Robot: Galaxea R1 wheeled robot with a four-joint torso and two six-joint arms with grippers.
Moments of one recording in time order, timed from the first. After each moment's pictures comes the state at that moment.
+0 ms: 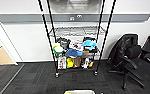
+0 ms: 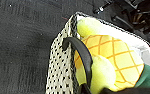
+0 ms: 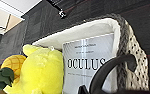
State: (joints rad) left arm 0.82 2.57 -1.99 -0.32 0.13 -0.07; right arm -0.79 2.70 -2.04 0.20 -0.16 0.04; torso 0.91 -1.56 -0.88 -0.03
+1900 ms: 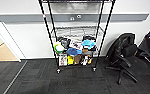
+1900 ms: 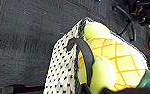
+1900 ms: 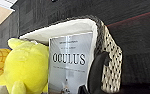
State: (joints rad) left arm 0.86 2.52 -1.95 -0.35 0.13 -0.07; right arm -0.90 2.61 -2.01 0.21 -0.13 0.05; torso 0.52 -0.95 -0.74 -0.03
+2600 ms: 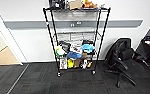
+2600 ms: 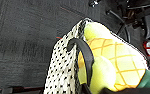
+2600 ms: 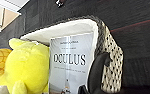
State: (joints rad) left arm 0.86 2.52 -1.95 -0.35 0.13 -0.07; right arm -0.90 2.61 -2.00 0.21 -0.13 0.05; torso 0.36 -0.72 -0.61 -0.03
